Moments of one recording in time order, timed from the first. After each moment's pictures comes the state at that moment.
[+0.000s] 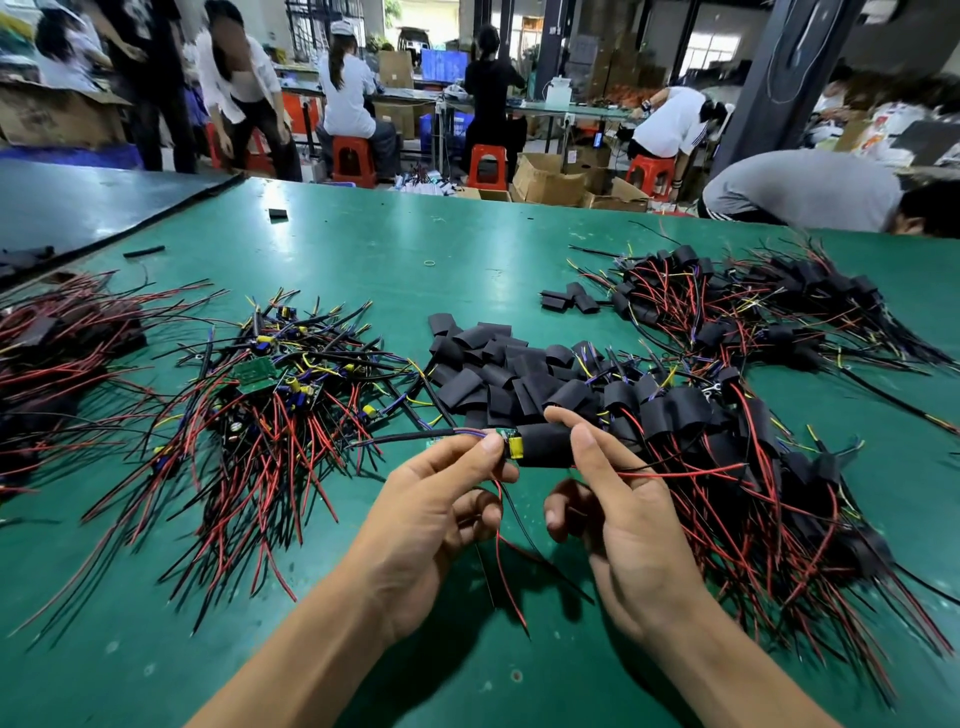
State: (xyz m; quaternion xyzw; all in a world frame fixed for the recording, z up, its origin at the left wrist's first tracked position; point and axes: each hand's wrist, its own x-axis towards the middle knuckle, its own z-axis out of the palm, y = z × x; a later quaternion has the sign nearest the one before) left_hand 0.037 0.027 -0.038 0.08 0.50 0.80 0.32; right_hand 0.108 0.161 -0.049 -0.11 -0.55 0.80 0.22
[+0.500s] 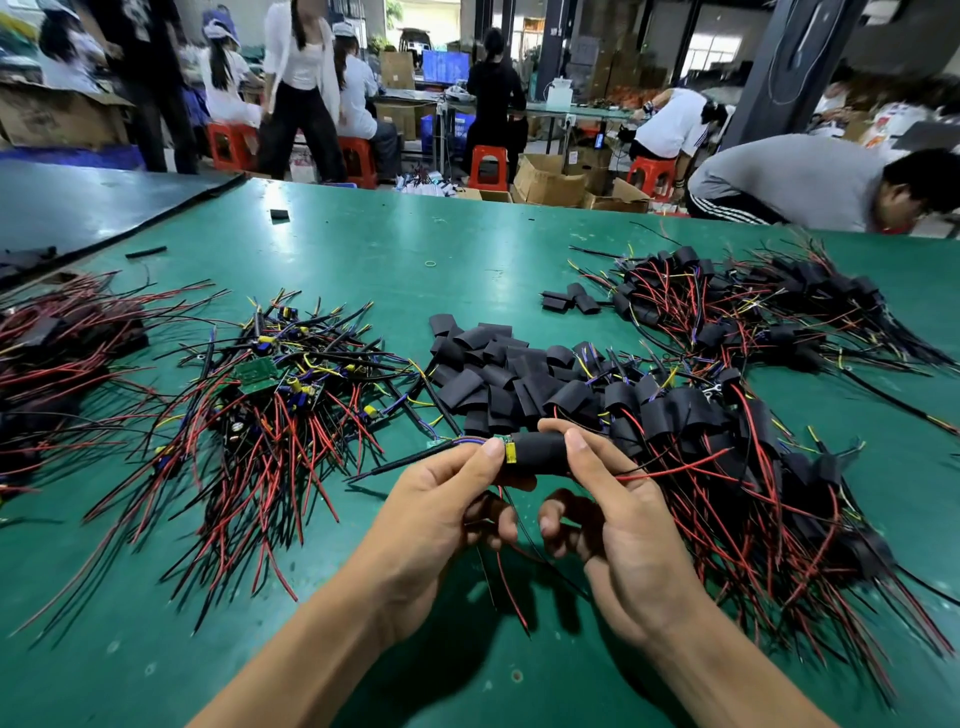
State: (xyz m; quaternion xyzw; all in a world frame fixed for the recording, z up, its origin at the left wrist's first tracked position) left_hand 0.040 0.027 -0.043 0.15 0.54 0.77 0.31; right_hand 0.111 0.157 -0.045 -0.11 -0.48 0.86 0.16
